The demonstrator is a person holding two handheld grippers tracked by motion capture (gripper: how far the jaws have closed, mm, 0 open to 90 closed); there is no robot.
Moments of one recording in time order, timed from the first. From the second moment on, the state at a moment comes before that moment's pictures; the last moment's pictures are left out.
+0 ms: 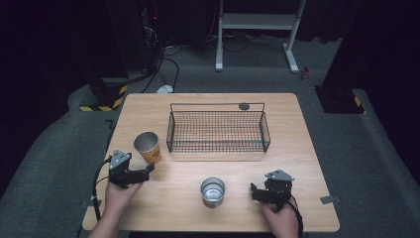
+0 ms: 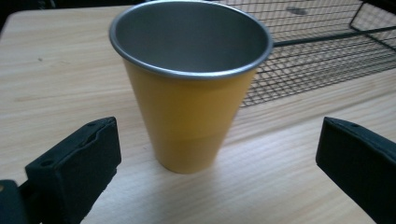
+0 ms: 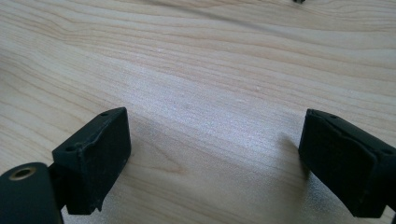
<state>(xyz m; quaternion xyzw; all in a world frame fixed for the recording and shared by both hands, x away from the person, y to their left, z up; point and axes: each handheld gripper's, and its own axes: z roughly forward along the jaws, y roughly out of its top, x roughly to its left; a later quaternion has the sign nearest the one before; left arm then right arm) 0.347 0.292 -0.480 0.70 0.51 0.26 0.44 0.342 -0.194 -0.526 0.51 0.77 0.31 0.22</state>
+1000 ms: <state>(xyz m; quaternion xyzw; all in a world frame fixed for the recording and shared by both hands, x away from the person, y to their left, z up) 0.388 0.286 -0.490 0.68 0.51 0.28 0.45 0.342 -0.194 -0.526 0.51 0.77 0.31 0.22</state>
